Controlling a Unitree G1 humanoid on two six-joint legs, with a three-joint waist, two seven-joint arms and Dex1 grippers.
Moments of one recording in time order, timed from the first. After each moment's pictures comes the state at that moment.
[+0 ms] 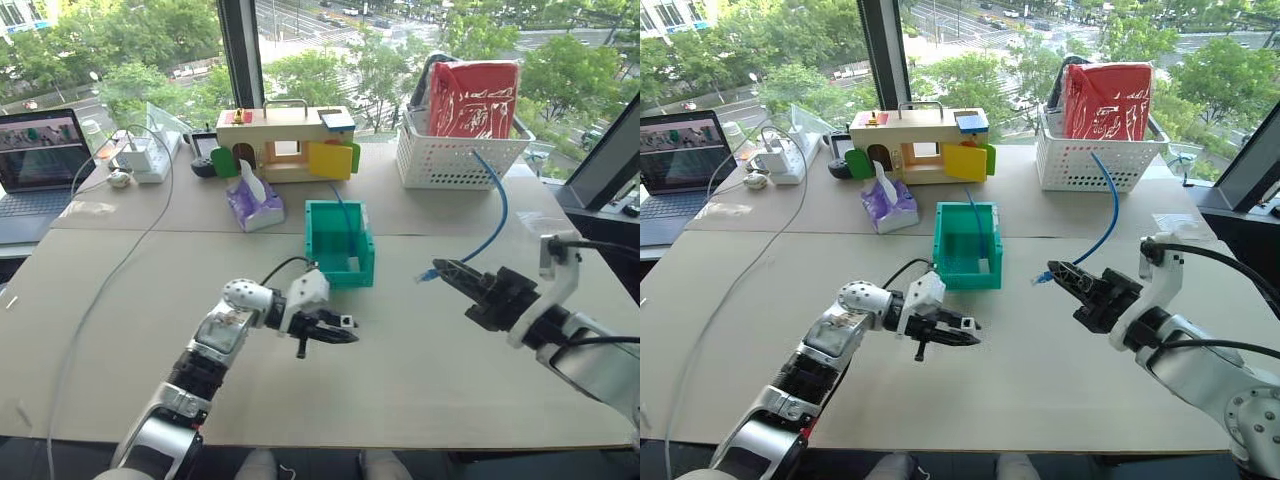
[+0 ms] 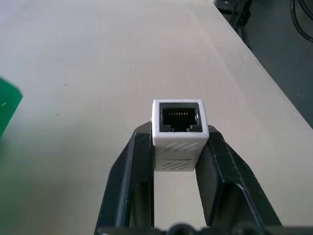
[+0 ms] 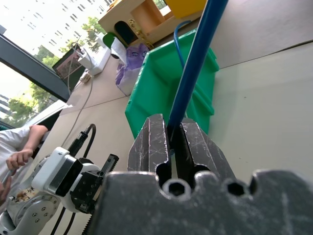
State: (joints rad) left arm -0.62 0.31 -0.31 0.19 -0.14 0.28 -1.31; right arm 0.02 -0.84 -0.36 -0.66 1.77 0.66 -0.34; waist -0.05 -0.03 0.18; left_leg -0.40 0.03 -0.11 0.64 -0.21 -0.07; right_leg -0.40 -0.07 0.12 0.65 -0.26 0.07
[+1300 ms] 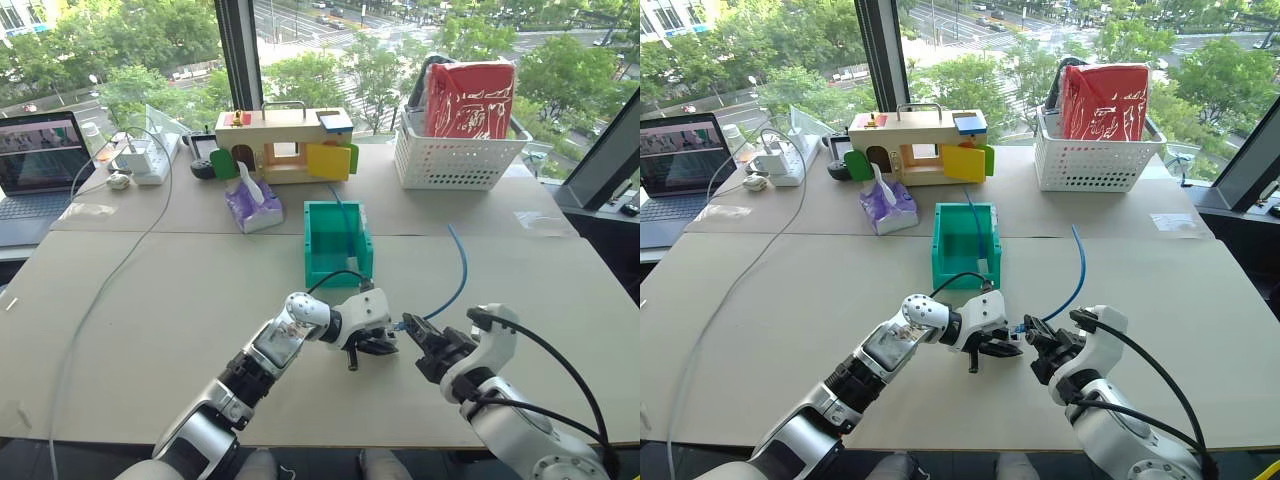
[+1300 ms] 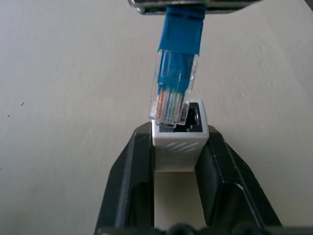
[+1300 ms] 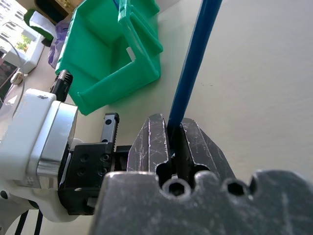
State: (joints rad) left arm -0.65 0.14 -0.50 0.23 0.01 0.40 -1.03; right arm 0.17 -0.42 -0.01 -0.76 1.30 0.58 -0.50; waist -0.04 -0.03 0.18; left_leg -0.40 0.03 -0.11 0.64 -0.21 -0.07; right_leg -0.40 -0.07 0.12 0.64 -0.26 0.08
